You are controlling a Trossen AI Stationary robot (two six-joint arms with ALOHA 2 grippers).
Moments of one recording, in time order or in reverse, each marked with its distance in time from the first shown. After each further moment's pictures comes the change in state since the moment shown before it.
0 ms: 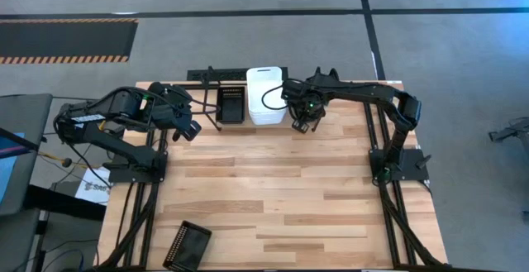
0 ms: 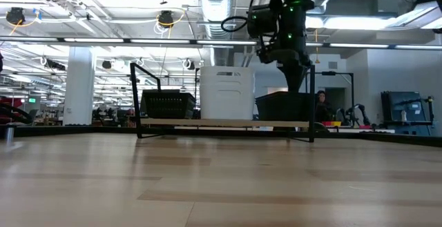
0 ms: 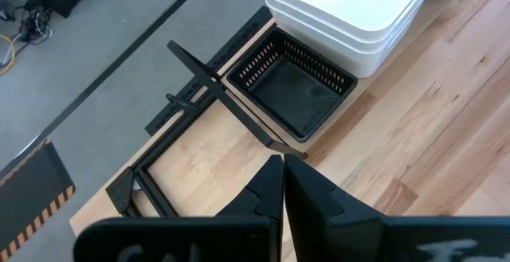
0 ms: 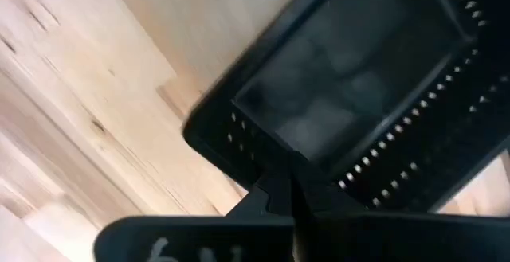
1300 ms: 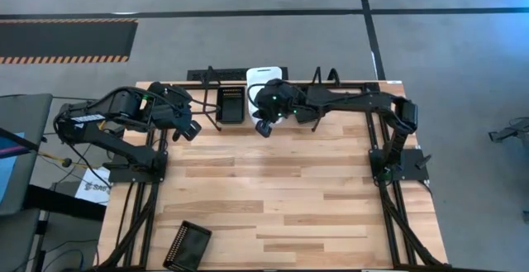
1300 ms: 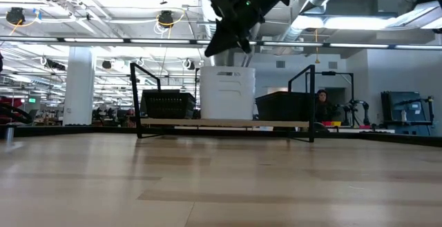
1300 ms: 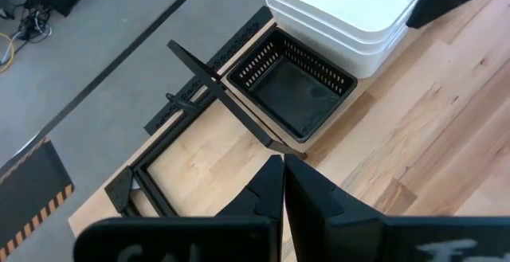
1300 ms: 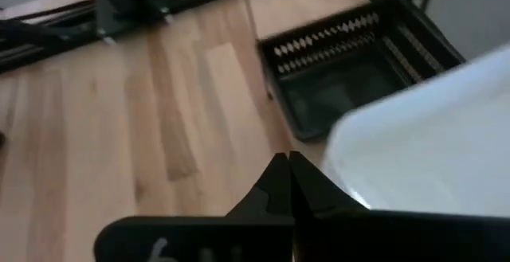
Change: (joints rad) left arm 0.000 0.000 0.000 0.000 0.000 -0.007; right arm 0.155 0.014 0.042 0.777 -0.209 0.000
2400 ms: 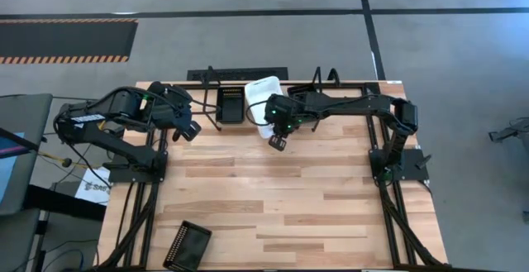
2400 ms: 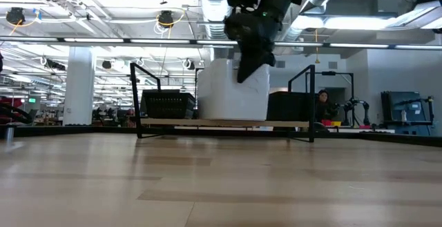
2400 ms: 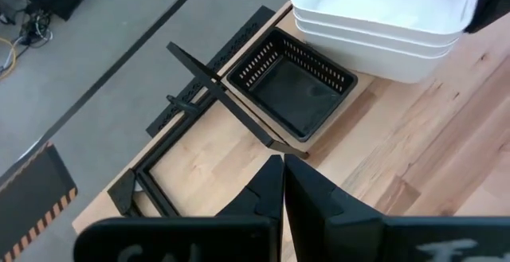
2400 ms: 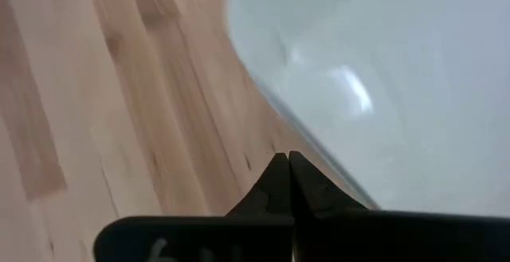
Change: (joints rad) left arm 0.000 0.000 0.000 0.000 0.001 0.021; right arm 0.040 0.000 -0.035 -0.362 -0.002 0.055
